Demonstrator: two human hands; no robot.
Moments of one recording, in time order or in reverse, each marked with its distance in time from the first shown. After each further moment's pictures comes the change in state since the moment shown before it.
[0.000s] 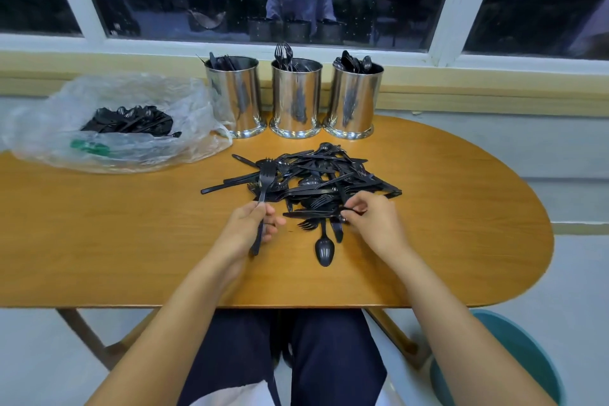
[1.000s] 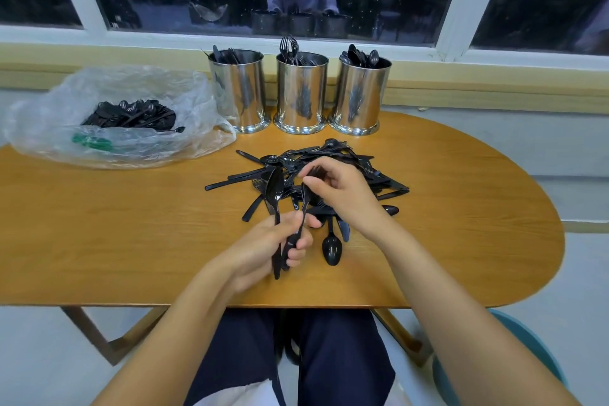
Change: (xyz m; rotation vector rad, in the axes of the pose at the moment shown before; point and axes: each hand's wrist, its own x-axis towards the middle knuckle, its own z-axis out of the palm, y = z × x) left_hand -0.020 0.000 0.003 -0.117 -0.533 -0.016; right_hand 0.005 -0.072 0.003 0.328 -0.211 -0.338
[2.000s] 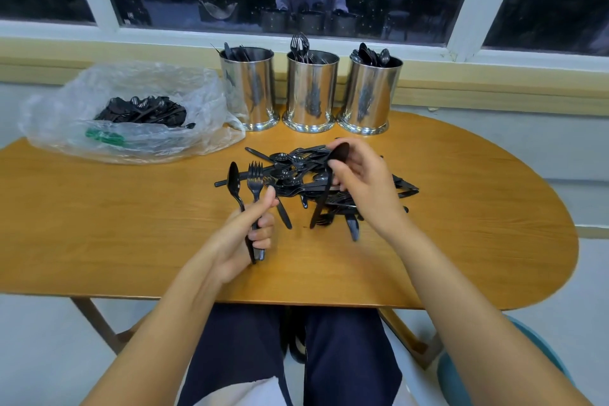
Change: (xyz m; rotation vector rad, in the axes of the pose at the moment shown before) left_hand -0.007 -0.001 -0.035 -0.348 0.312 0.016; right_hand -0.006 -0.005 -0.008 0.139 0.156 -0.135
